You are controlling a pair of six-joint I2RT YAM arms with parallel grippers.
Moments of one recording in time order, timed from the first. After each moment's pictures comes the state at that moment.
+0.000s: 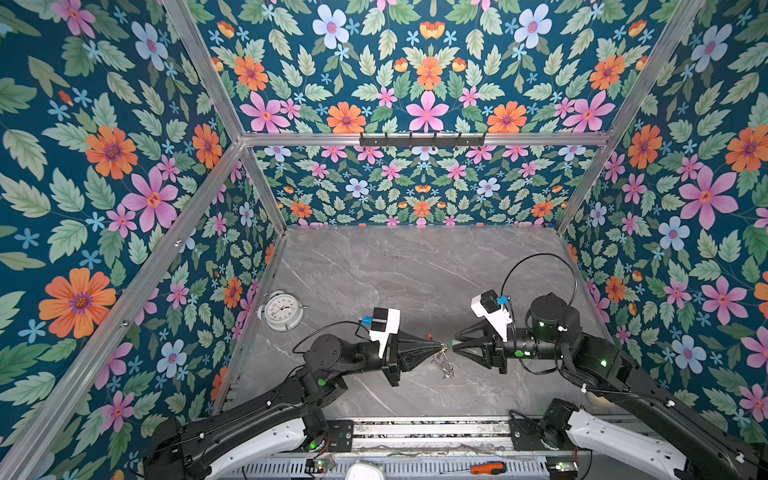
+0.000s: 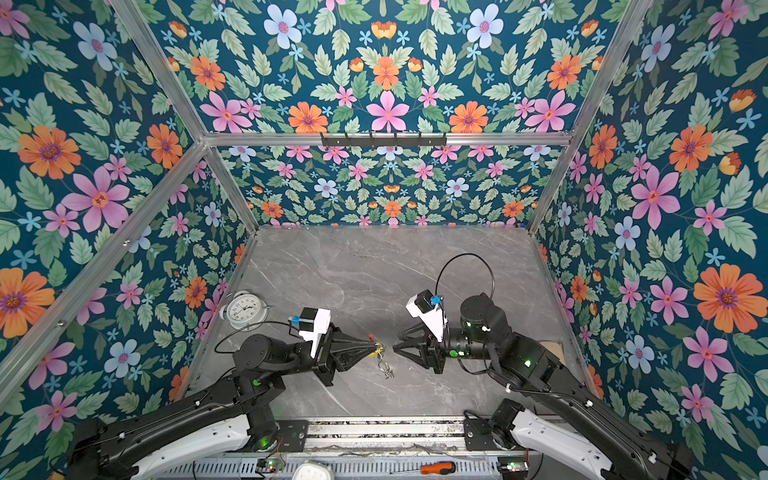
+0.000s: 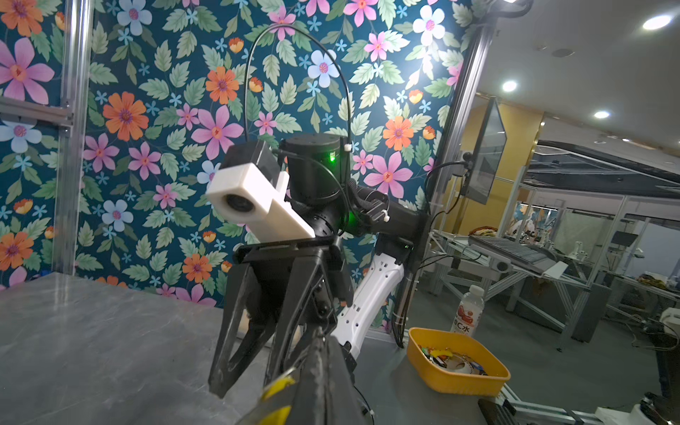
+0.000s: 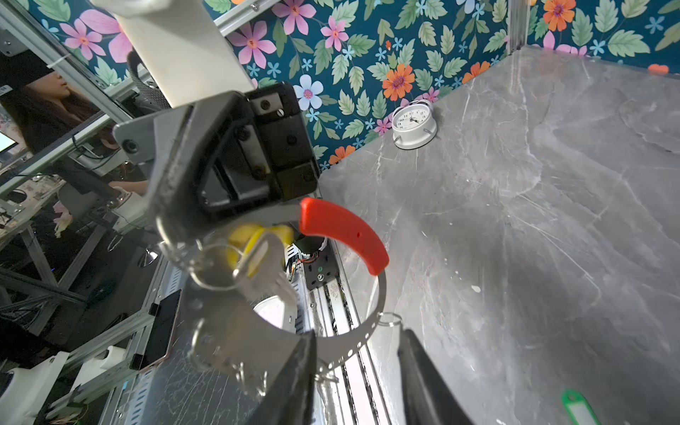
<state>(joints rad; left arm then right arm) -1.05 0.78 0.50 0.67 0.52 -0.44 0.82 0.76 0.91 -0.51 -0.54 0.23</state>
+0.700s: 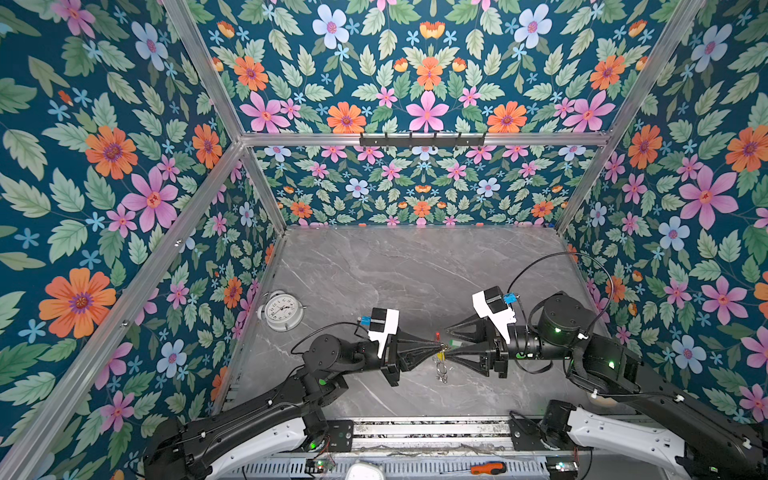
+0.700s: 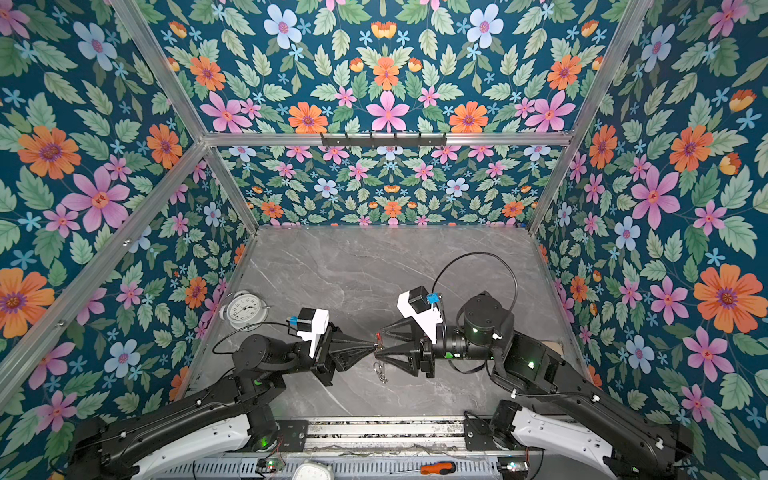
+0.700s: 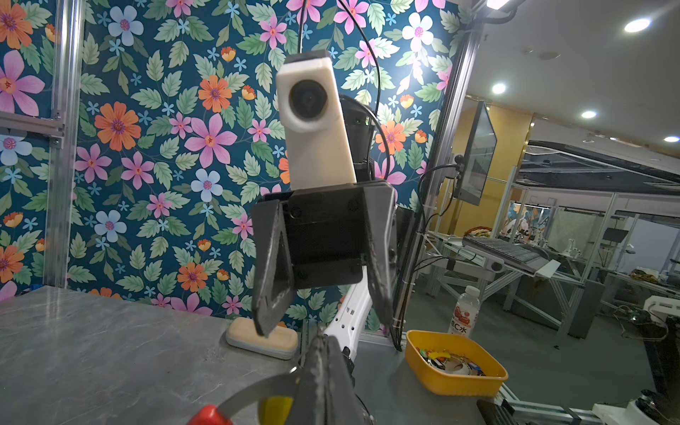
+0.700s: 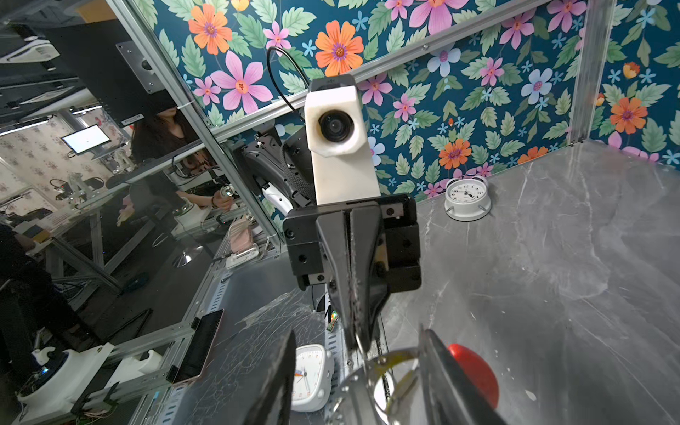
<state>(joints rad) -1.05 0.79 0.50 0.70 0.53 -0.44 0.98 0.82 1.02 -0.32 -0.51 0.26</state>
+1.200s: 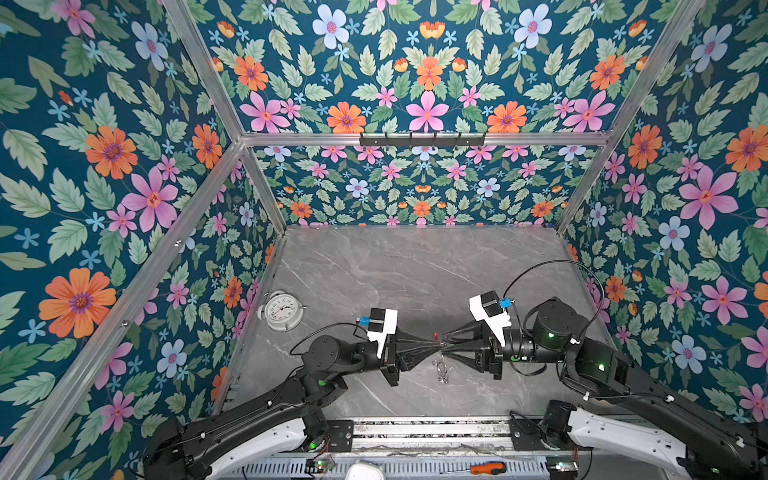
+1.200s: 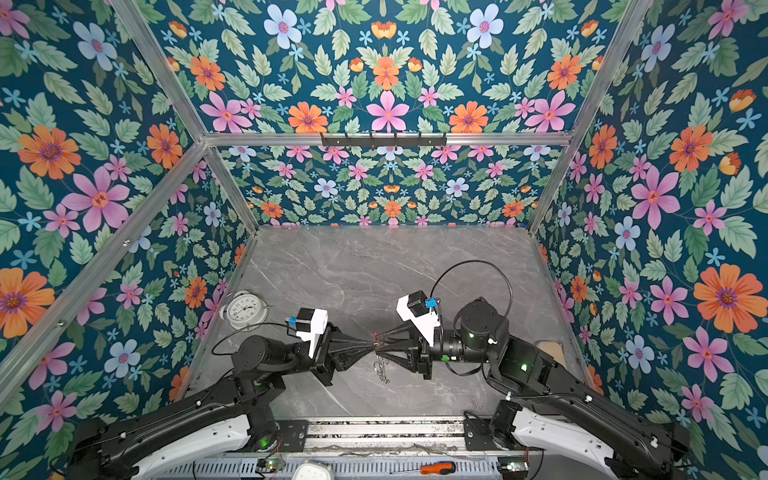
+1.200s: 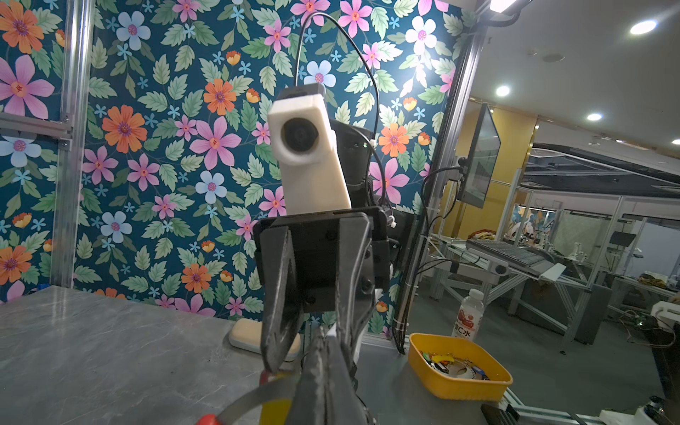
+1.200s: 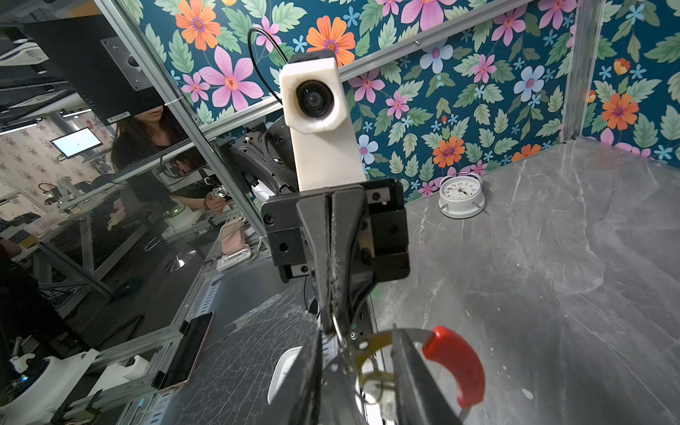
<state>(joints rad) -1.05 0.78 0.49 0.70 0.51 -0.44 0.99 0.81 0.94 -0.25 -0.51 0.27</state>
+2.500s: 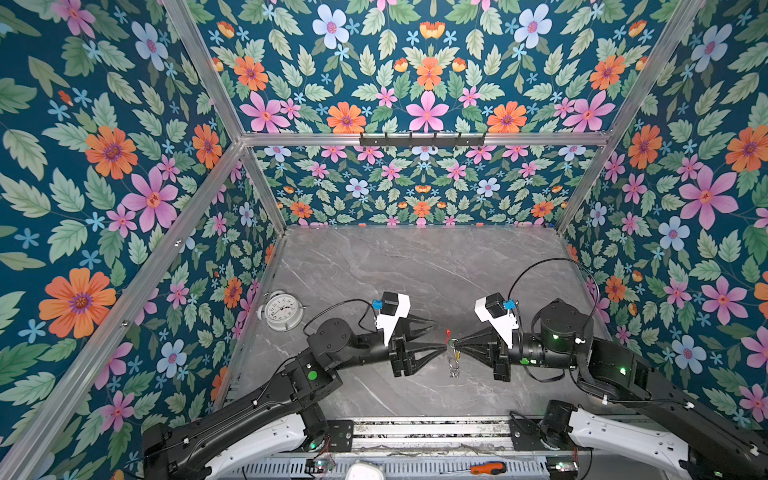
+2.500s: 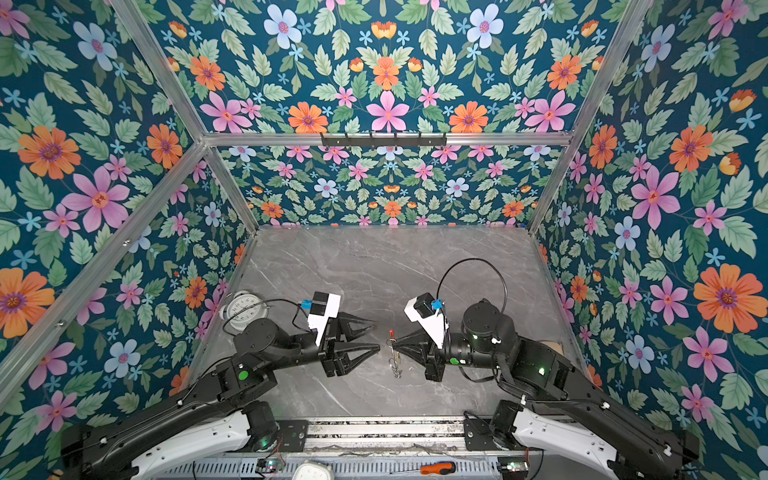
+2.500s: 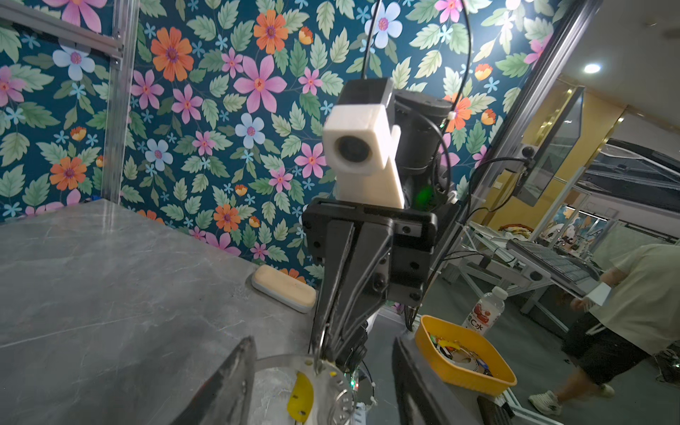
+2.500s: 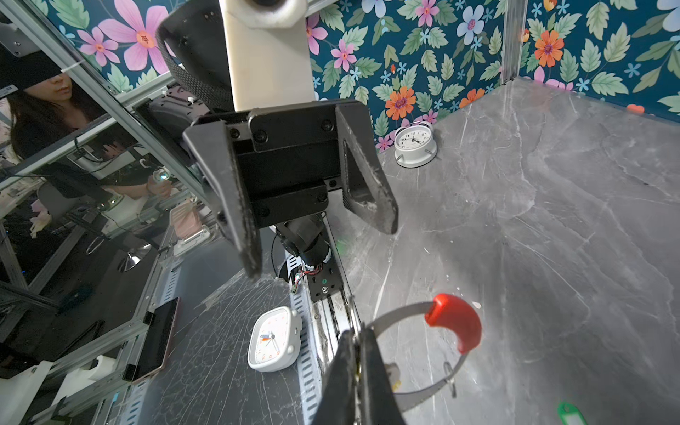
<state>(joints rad) -1.05 0.80 0.71 0.21 0.45 -0.43 0.99 0.78 1.03 -0.57 -0.36 0.24</state>
